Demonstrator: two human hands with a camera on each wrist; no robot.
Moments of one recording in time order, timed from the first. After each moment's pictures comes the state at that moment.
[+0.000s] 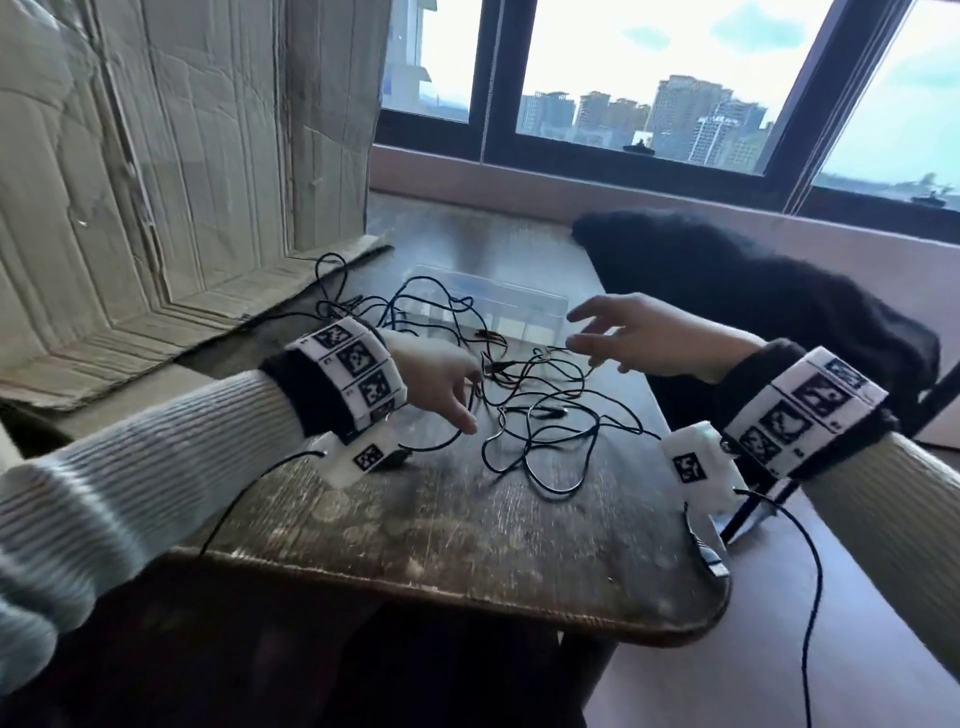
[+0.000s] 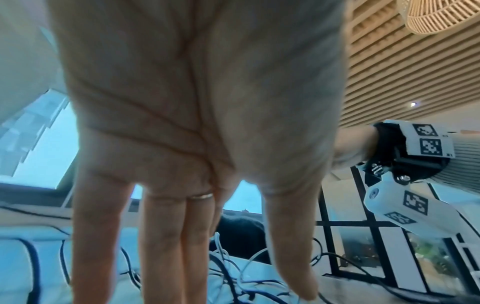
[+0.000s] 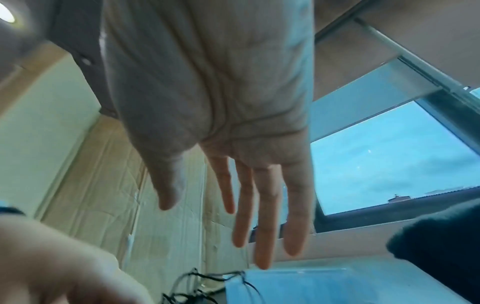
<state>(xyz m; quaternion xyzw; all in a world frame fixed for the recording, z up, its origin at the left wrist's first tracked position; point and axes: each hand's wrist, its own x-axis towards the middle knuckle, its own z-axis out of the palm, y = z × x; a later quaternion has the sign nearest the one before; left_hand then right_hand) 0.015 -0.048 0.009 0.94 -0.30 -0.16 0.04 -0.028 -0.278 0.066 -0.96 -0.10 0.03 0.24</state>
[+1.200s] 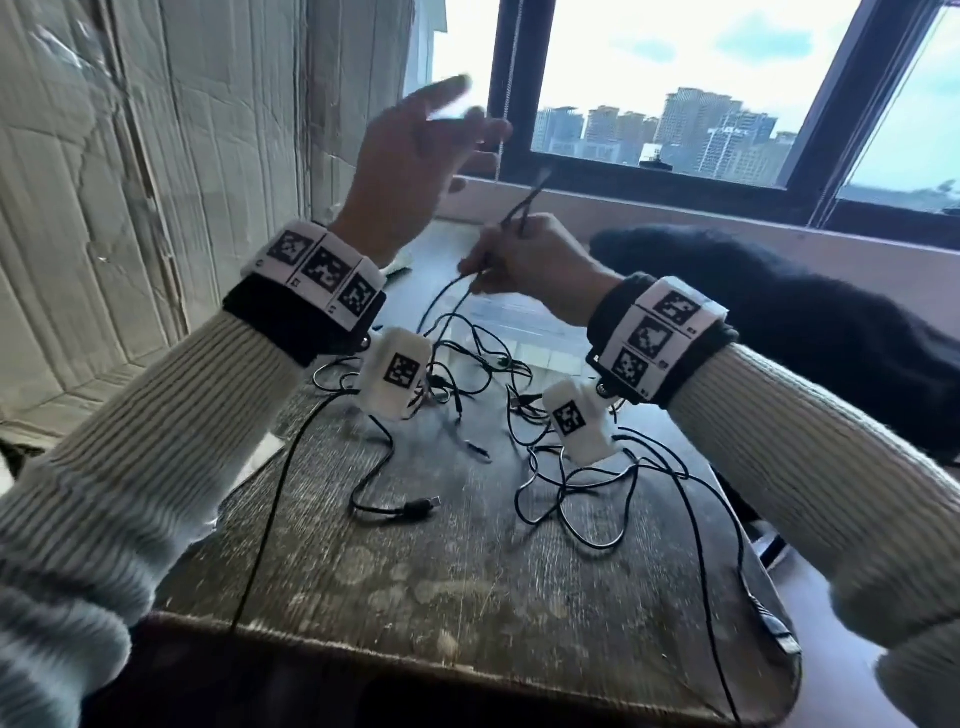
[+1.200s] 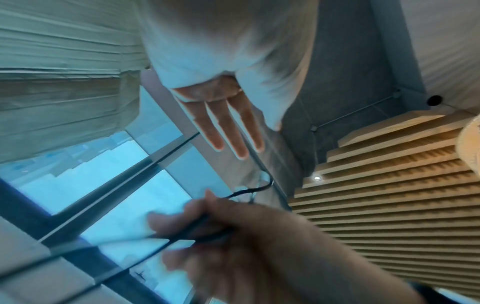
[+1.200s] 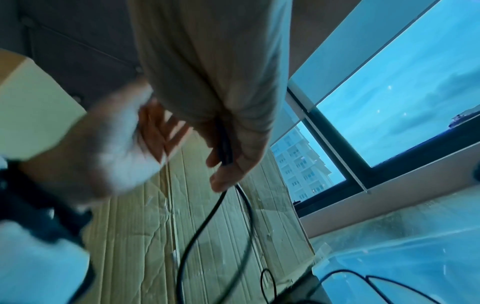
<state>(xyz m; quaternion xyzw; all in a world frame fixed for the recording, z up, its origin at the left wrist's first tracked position) 0.052 -0.008 0.125 0.71 -0.27 0.29 0.58 0.054 -0.156 0.100 -0.80 -0.15 -0.03 0.58</state>
